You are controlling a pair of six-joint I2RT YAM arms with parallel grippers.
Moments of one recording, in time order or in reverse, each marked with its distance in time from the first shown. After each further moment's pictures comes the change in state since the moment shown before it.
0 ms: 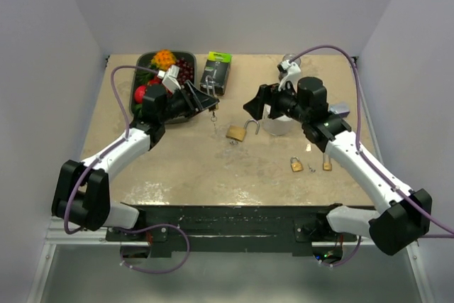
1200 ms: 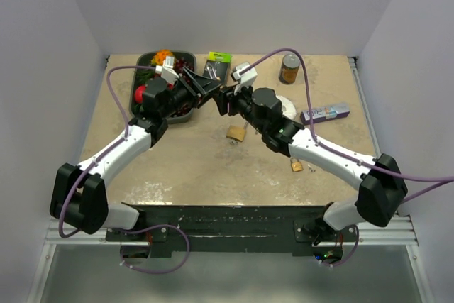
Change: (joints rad) left arm -0.055 -0.003 0.094 0.043 -0.128 -0.359; right arm 0.359 0.217 -0.008 0.499 0.463 -0.236
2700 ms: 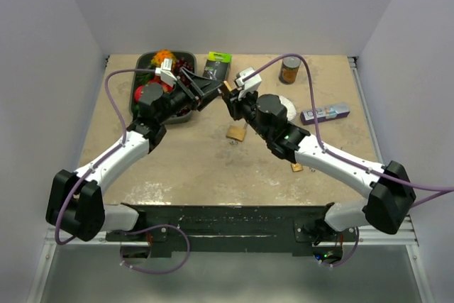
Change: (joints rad) left arm -0.016 -0.056 -0.061 0.106 0.047 -0.076; right arm 0.024 -0.063 -0.044 0.011 0.066 -0.062
